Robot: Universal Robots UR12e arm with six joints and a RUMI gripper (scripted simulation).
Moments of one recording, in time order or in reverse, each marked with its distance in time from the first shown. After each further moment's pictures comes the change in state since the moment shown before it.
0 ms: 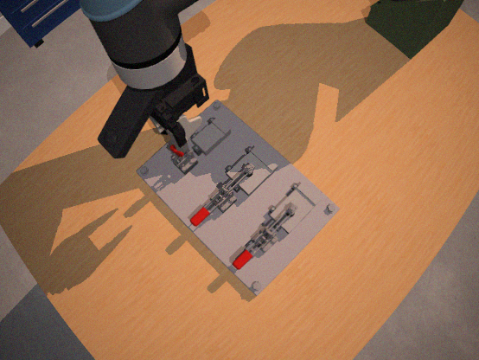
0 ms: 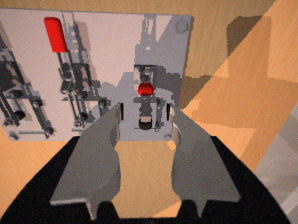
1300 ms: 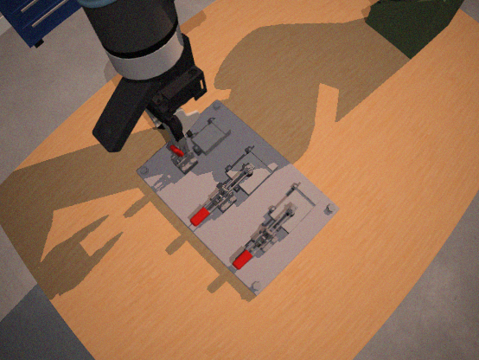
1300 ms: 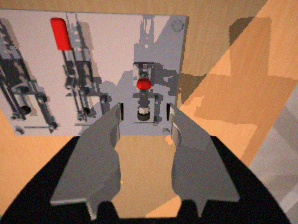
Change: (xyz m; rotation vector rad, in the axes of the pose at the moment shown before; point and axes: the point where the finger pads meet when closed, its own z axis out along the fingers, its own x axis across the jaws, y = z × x) arm 0.002 0.000 -0.018 -0.001 0.001 0.003
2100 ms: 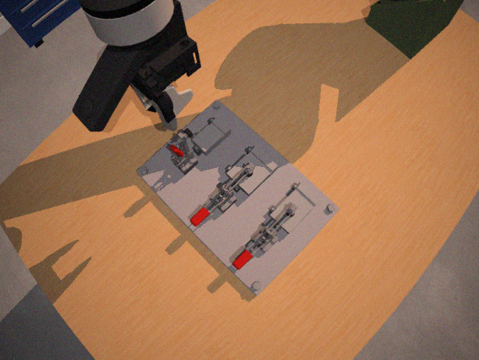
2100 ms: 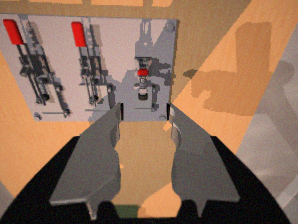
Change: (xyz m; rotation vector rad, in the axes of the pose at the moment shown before) arm 0.001 -0.001 -0.062 0.005 0.000 0.003
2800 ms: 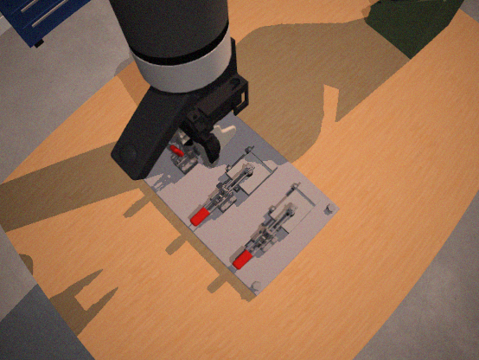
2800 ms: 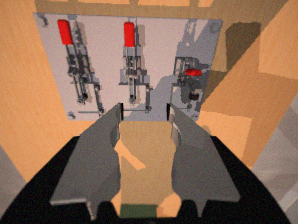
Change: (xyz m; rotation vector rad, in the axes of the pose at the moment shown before) arm -0.086 0.002 0.001 -0.002 -0.001 -0.006
